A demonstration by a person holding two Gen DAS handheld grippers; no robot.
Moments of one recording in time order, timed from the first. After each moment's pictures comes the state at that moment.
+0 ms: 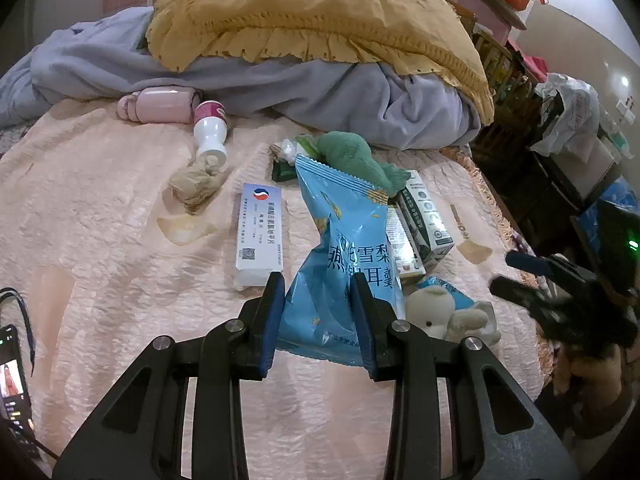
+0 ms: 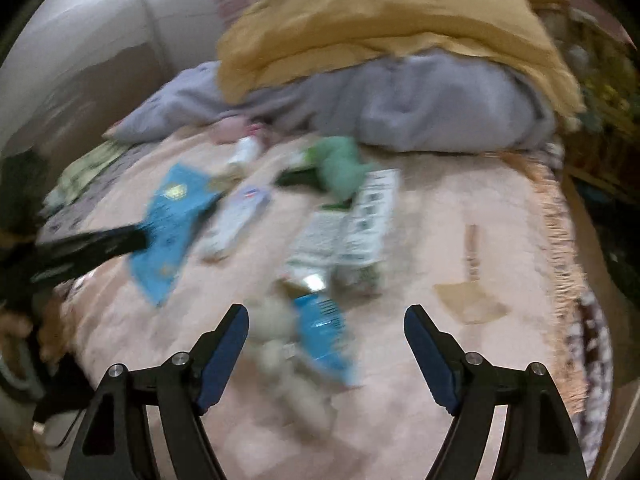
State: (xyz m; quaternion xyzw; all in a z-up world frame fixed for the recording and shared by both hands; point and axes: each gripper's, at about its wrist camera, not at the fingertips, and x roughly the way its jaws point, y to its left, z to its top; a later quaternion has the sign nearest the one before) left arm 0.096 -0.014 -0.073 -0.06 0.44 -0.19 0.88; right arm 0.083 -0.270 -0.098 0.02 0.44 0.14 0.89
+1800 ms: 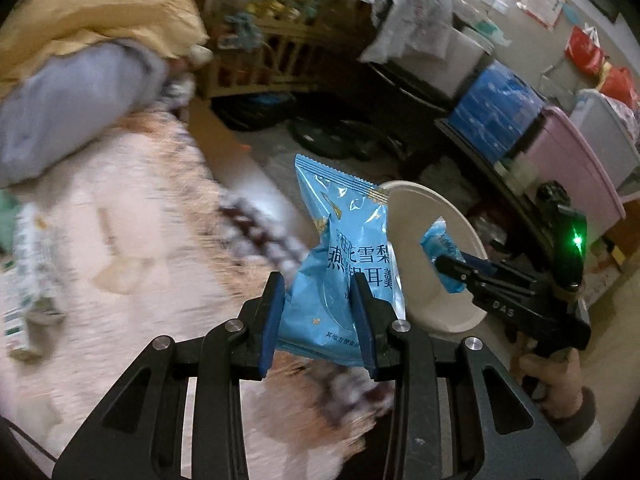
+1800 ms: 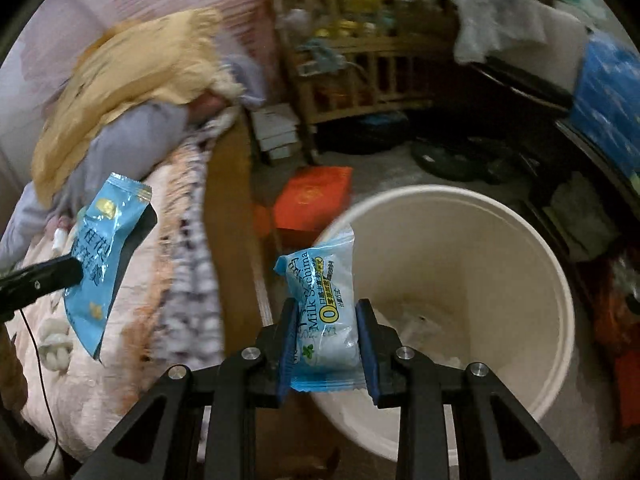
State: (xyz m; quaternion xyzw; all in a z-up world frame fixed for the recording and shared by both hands) left arm 0.037 -0.370 -0.048 0.03 0.45 -0.44 0.77; right arm -0.087 -0.579 -0.092 0.14 0.42 -0.15 0.88
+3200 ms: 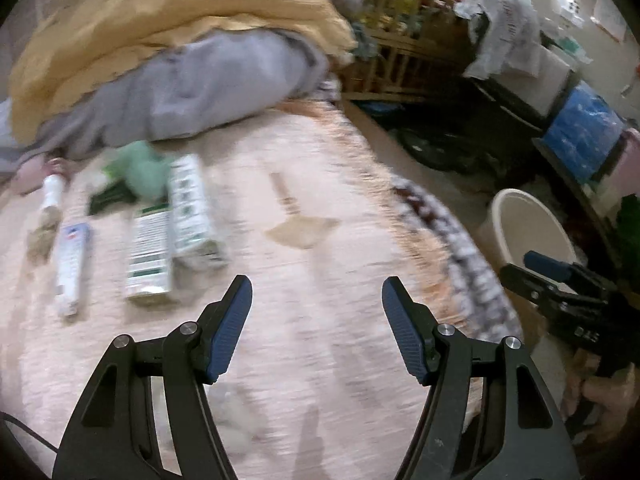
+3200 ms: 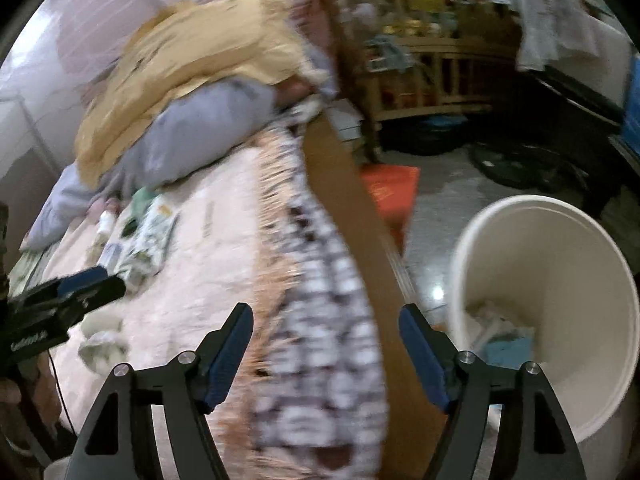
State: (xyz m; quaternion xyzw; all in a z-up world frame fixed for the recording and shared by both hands) left arm 0.054 -0.237 -0.059 0.06 0.44 -0.26 0.85; right arm -0.033 -0.470 -0.090 0.14 0.42 -0.05 0.90
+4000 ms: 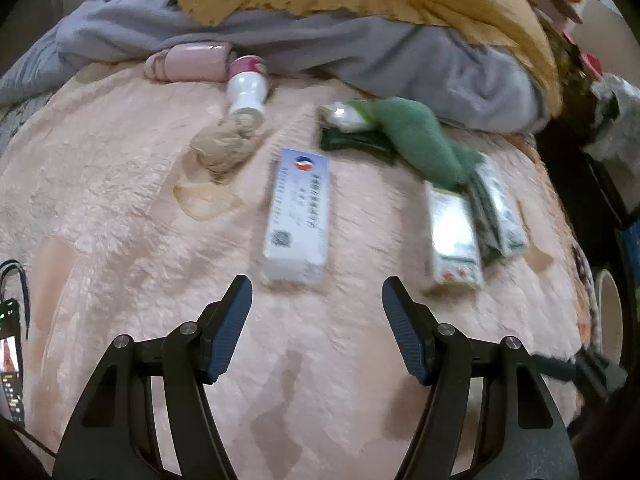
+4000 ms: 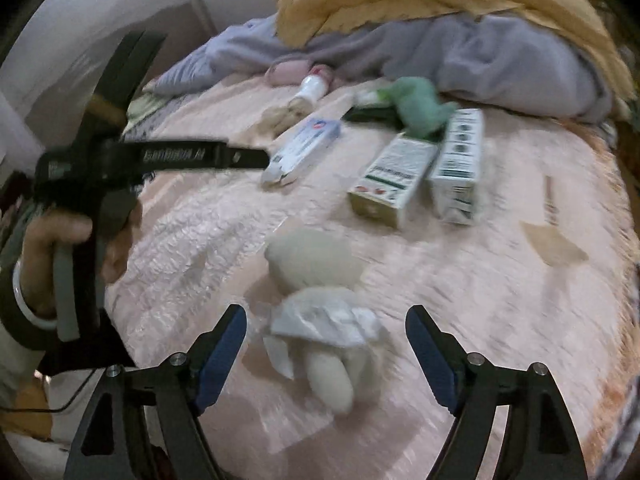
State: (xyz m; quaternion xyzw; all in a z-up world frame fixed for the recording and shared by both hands) left arm 0.143 -0.015 -0.108 -0.05 0.50 -0.09 0.86; right arm 0.052 -0.210 -0.135 -0.01 0.49 0.24 0.84
